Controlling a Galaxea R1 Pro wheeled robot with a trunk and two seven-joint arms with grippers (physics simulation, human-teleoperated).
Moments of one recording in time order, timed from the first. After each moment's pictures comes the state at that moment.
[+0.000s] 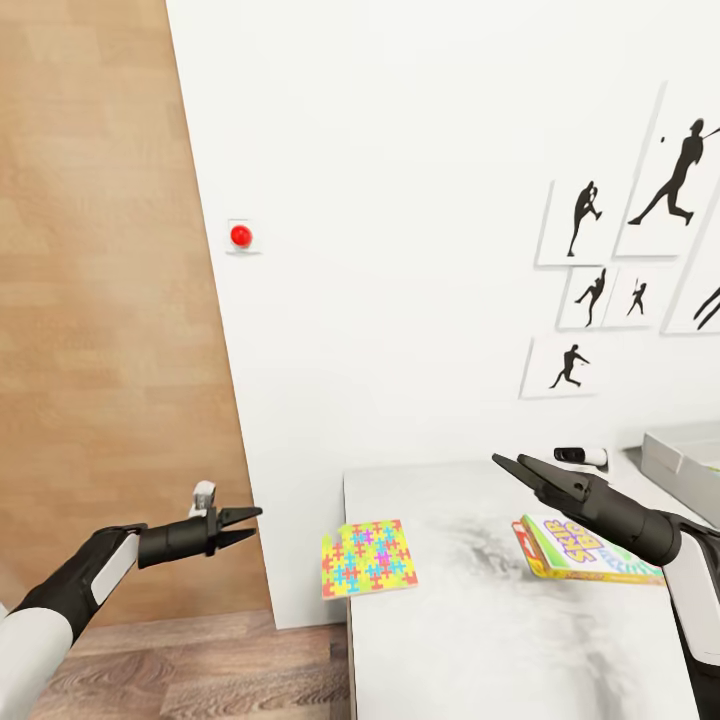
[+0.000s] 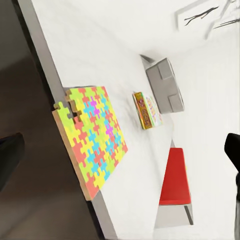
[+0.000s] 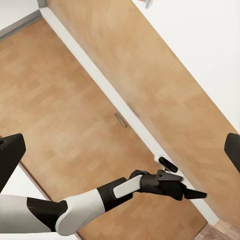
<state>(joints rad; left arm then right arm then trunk) -0.70 0.34 -0.13 -0.57 0.56 0.80 -1.17 -0.37 -0.20 -0.34 -1.58 -0.69 1.04 1.20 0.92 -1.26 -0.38</state>
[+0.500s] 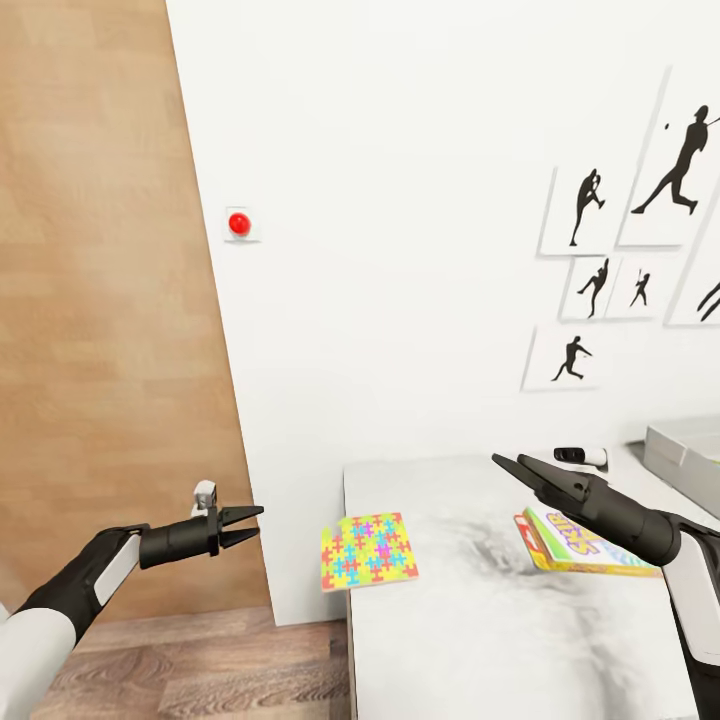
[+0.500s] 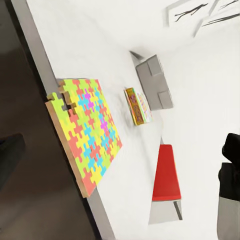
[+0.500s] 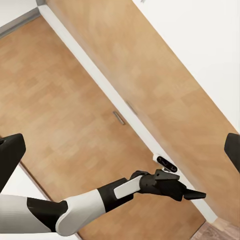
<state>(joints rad) -0.70 0.33 -0.13 -0.56 0.56 0.82 -1.22 -0.37 -0.20 -0.34 -1.58 -0.69 1.04 1.20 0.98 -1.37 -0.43</state>
